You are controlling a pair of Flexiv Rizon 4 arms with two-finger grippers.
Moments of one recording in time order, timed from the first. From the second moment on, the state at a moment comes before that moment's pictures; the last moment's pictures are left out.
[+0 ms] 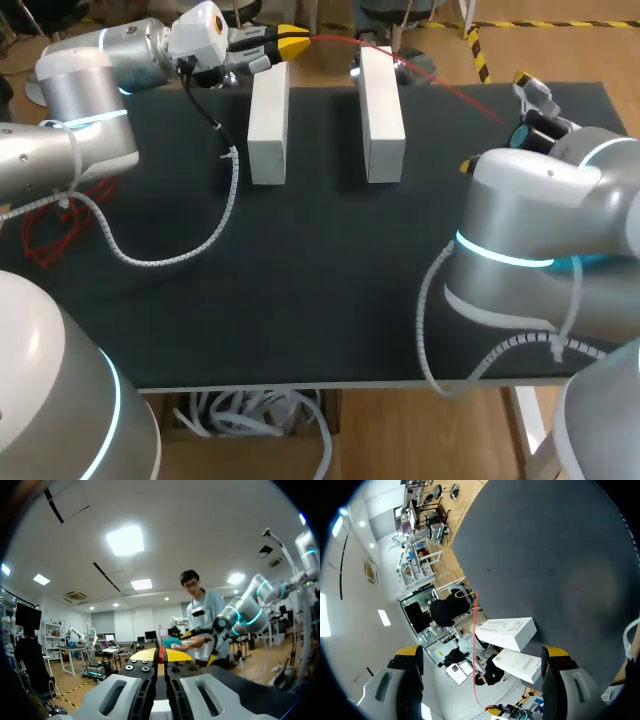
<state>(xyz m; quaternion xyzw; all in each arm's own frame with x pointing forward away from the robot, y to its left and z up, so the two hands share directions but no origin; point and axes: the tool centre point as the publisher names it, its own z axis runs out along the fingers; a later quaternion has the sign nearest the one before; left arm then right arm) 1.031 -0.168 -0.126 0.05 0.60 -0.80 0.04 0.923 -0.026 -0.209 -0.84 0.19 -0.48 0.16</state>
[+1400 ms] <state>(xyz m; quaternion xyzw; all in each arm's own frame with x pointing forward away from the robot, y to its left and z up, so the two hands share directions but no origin) 1.031 -0.168 -0.126 0.05 0.60 -0.80 0.04 0.932 -0.023 -0.206 -0.70 0.25 -0.65 0.19</state>
